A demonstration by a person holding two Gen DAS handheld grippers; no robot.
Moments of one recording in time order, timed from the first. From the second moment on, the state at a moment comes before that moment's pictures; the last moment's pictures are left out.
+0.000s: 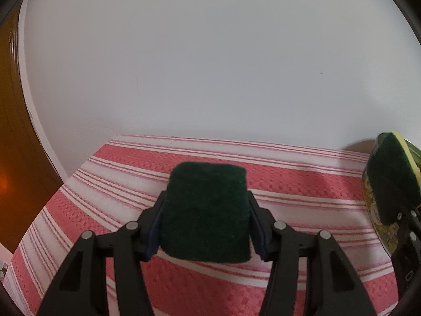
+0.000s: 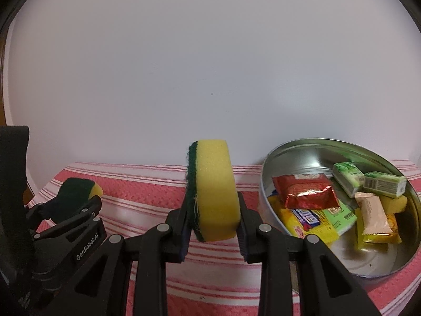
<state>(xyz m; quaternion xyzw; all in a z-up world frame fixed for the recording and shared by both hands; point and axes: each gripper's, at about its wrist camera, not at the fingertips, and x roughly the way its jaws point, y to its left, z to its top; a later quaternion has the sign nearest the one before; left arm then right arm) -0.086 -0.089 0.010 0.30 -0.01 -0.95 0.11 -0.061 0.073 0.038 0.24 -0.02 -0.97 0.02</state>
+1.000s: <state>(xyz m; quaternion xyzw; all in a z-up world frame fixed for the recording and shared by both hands) -0.030 -0.054 0.017 0.27 0.00 -0.96 0.11 -0.029 0.095 0.011 0.23 -0.01 -0.97 0.02</state>
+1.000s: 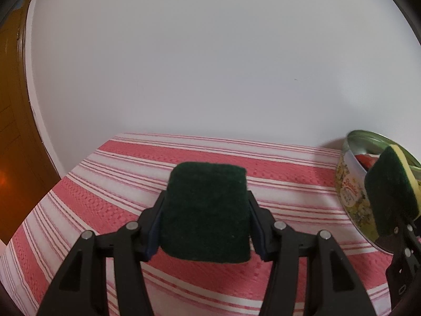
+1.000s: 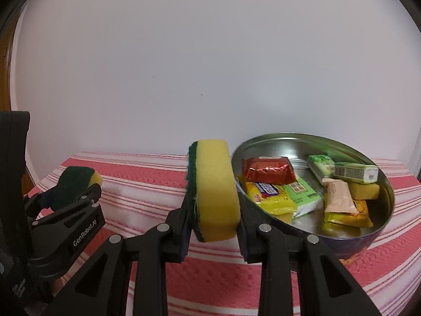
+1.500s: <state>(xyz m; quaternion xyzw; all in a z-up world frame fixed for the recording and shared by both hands) -0.010 -0.022 0.019 0.27 0.00 -0.96 0.09 -0.017 0.134 0.008 0.22 0.00 -0.97 0.02</state>
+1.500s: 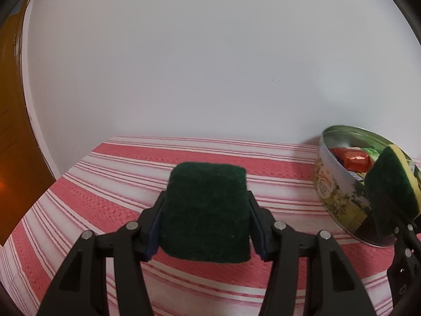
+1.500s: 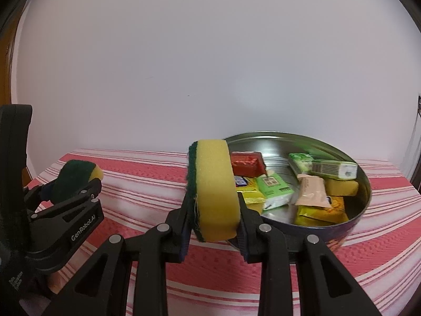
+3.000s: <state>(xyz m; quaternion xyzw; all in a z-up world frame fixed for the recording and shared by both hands) -0.030 0.136 0.053 0.23 -0.04 -0.97 -0.02 -0.041 0.283 0.032 0.17 -0.04 -0.98 -0.10</state>
